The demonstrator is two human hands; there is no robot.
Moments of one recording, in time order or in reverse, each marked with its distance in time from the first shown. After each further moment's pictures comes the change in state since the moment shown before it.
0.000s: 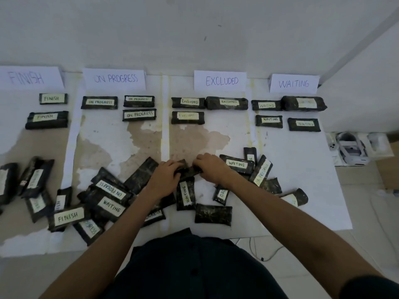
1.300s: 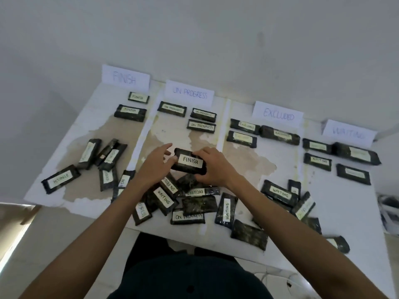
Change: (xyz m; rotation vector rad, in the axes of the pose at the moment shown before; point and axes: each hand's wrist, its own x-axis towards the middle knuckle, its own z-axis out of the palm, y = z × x) left_hand -0.085 -0.079 -0.134 -0.363 0.356 -0.360; right_hand 0.057 -0.139 -0.056 0.134 0.251 -0.232
